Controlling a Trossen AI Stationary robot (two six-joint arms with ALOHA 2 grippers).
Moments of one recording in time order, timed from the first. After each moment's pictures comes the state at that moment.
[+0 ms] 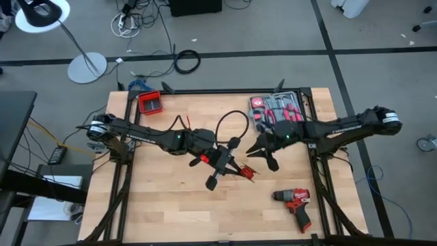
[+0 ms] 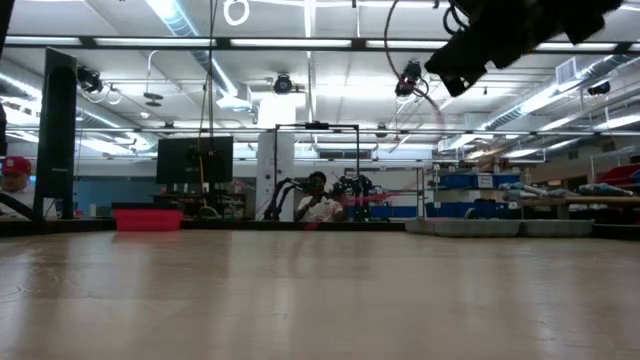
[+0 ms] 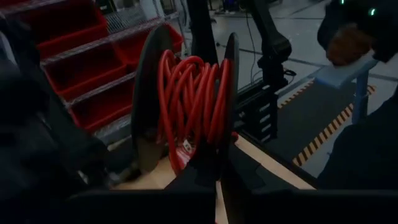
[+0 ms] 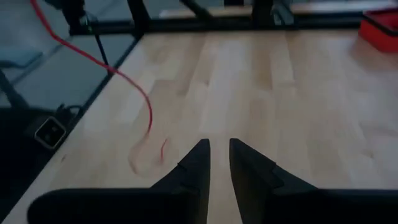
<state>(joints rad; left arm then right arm) -0.16 1.69 1.38 0.12 0.30 0.31 0.06 1.06 0.64 0.00 -0.16 0.03</state>
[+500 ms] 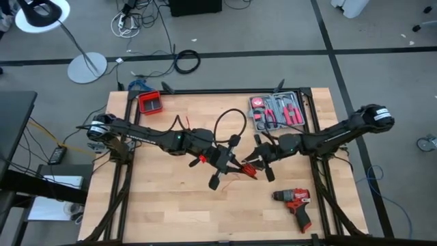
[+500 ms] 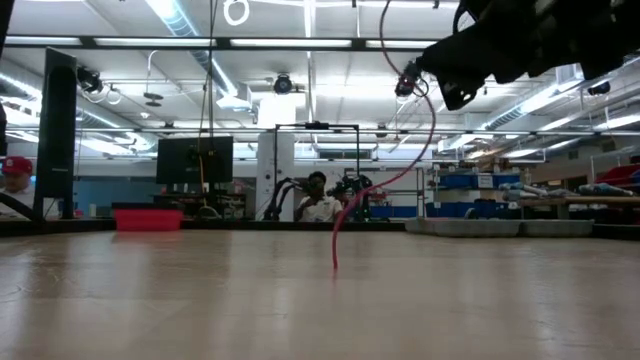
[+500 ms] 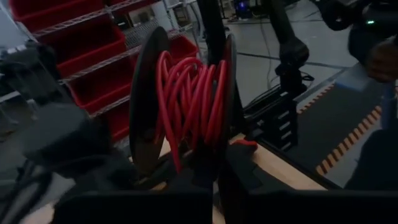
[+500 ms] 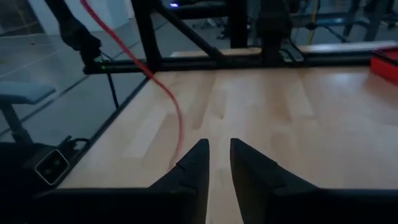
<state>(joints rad) -0.16 1.69 1.38 0.19 0.24 0.36 0.20 1.20 0.44 0.57 -0.03 0.10</state>
